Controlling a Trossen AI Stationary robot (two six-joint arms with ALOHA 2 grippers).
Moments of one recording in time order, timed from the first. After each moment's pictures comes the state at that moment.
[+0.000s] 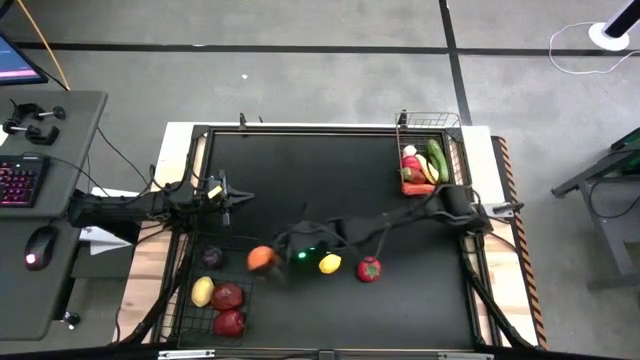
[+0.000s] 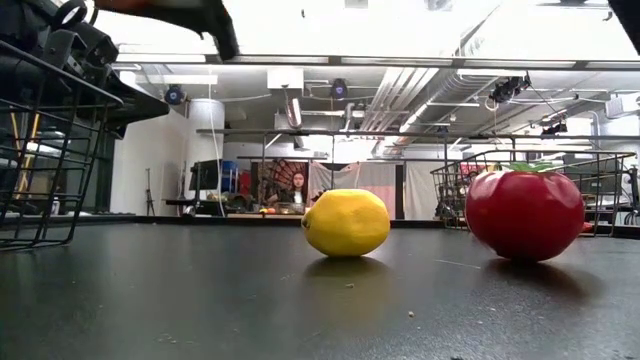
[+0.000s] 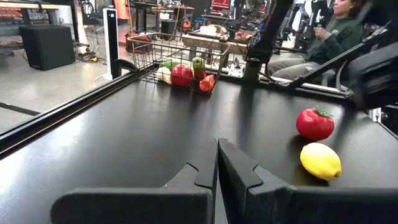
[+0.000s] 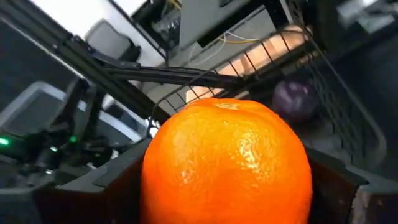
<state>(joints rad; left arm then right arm) 0.04 0.12 0.04 -0.05 -0.19 -0.13 0.24 2.17 1.78 0.09 0.00 0.70</state>
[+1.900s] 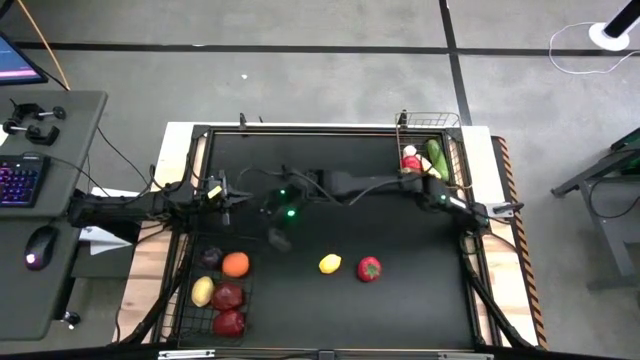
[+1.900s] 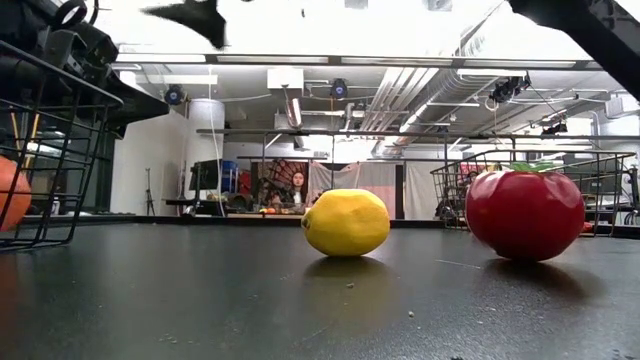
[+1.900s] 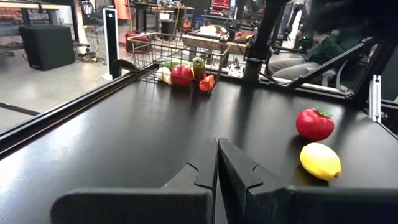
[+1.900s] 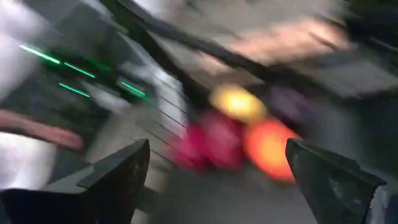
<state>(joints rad) 0.04 0.12 0.04 -0.05 -0.19 -0.13 0.04 2.34 2.36 -0.48 -0.56 0.32</state>
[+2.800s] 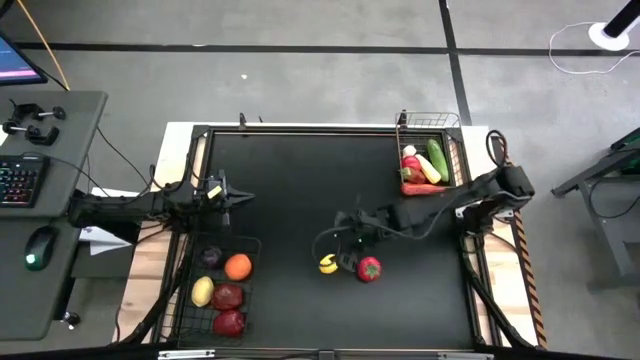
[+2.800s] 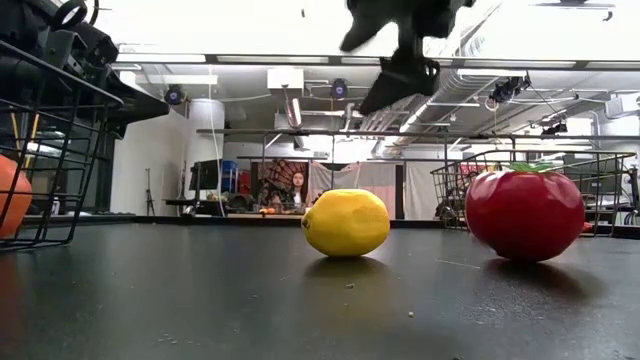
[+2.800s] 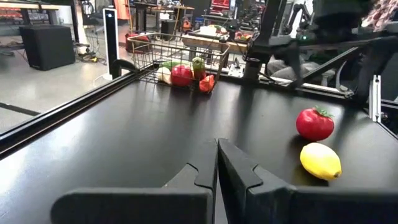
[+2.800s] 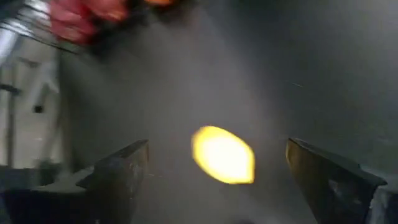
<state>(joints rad) 0.04 0.12 0.04 -0.05 -0.19 -0.13 0.25 1.68 1.28 -0.49 0.06 0.60</state>
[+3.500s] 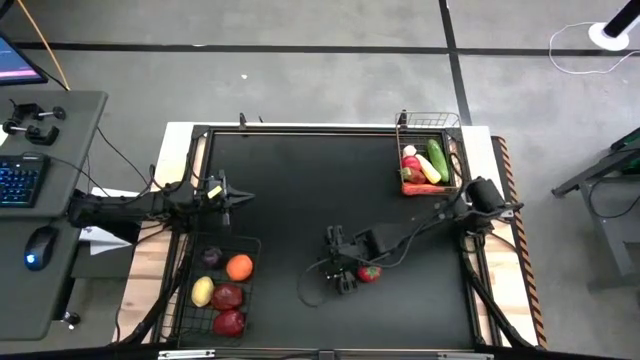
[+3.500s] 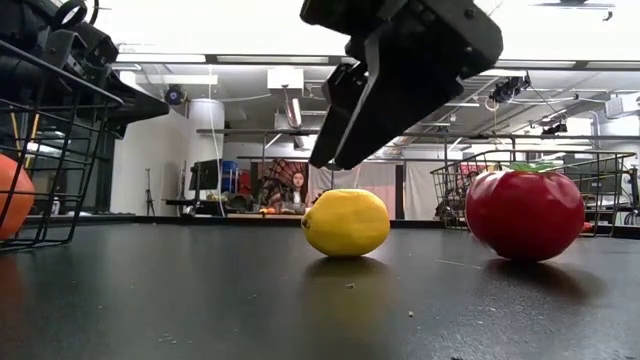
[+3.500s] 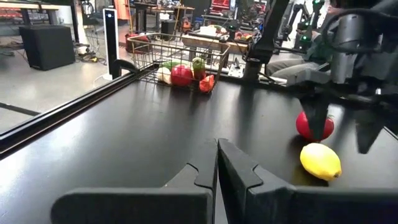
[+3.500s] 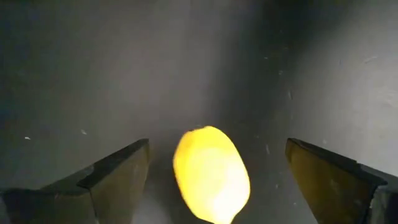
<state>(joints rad) 0.04 0.12 0.04 -0.05 -0.19 -0.13 0.33 1.92 1.37 -0.44 0.15 0.01</state>
